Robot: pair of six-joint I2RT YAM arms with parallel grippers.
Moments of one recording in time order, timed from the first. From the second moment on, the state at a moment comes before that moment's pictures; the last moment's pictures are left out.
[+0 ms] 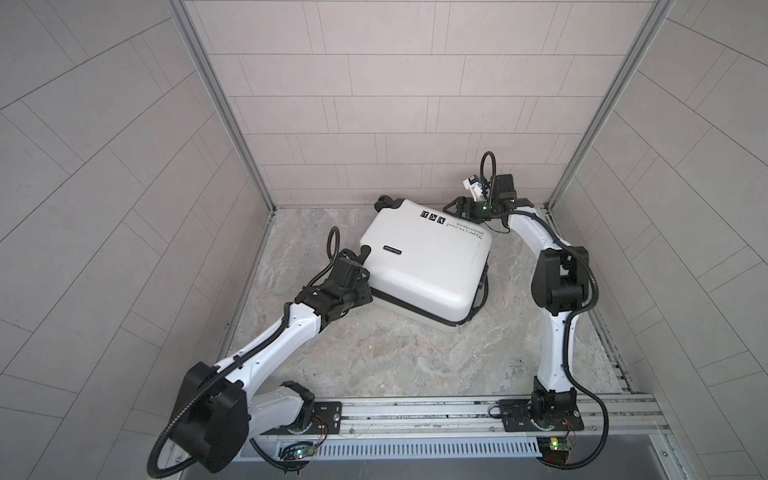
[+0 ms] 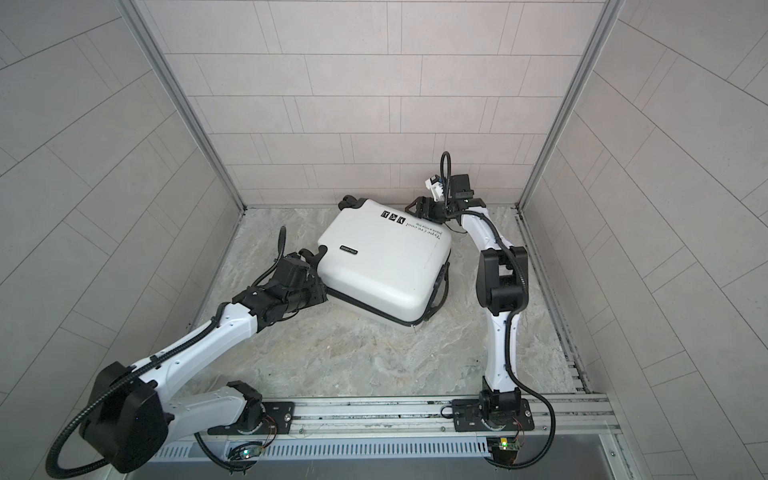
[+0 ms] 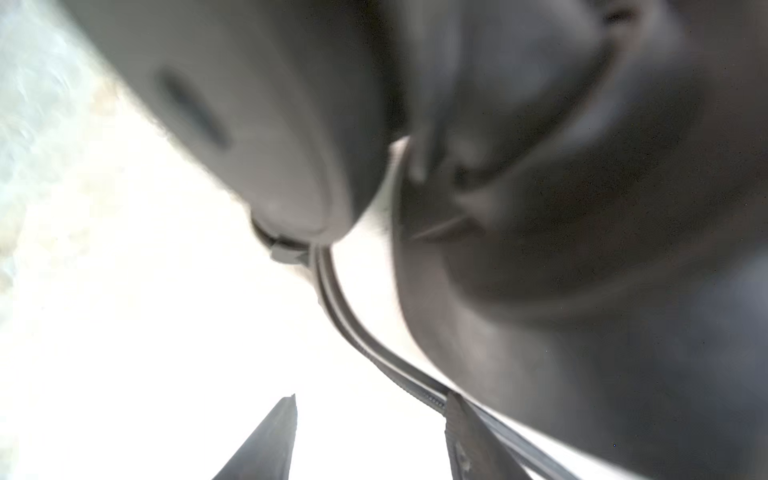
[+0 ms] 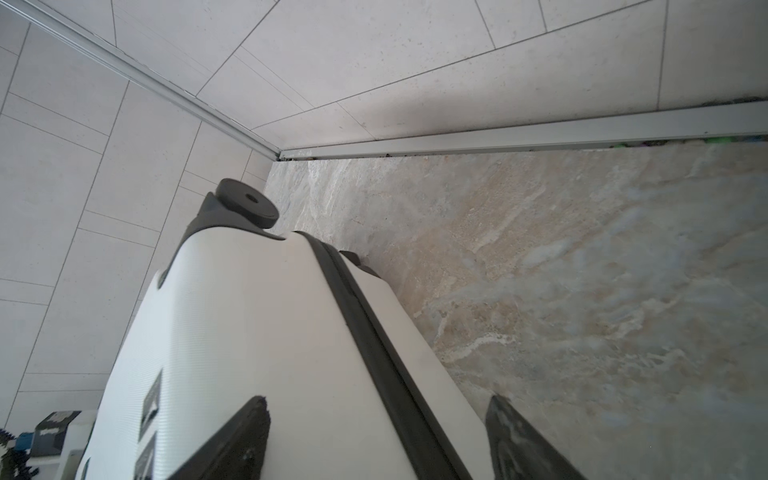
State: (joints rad) left arm -0.45 1.23 0.82 -0.47 -0.08 -0.68; right arm 0.05 2.16 1.91 -0.47 -0.77 0.30
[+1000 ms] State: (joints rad) left arm -0.22 1.96 1.58 -0.52 0.04 -0.46; right arm 0.20 1.60 1.24 -0.20 -0.29 0.48
